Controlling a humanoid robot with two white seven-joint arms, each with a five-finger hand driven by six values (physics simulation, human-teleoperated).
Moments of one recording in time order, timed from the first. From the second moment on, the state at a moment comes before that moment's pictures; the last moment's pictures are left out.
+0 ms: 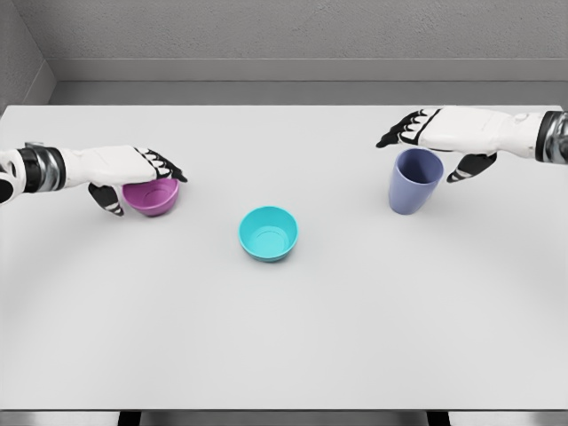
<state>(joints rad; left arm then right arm) -0.76 0.71 -0.70 -1.19 -0.53 -0.61 -0.61 -0.83 -0.83 0.71 -1.36 0.29 -0.61 0.61</state>
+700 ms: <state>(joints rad) -0.78 0.68 -0.71 -1.18 -0.56 -0.61 -0.61 -0.84 -0.82 0.73 -1.31 0.29 -0.61 0.61</state>
